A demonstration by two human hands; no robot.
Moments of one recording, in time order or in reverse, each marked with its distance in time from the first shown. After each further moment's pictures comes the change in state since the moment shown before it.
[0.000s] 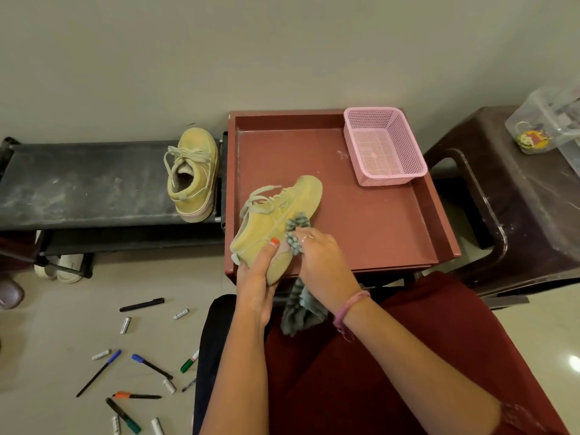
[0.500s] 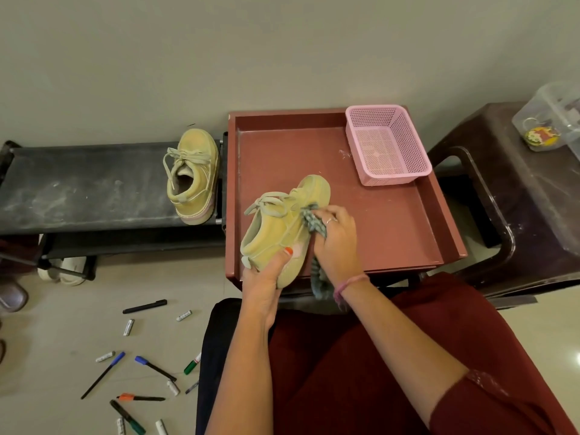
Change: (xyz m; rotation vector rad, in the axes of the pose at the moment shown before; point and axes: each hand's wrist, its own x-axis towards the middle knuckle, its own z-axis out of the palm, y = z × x) left_hand 0.004 -0.006 0.003 0.088 -0.020 0.003; right_hand 0.031 0.033 0.013 0.141 0.333 0.145
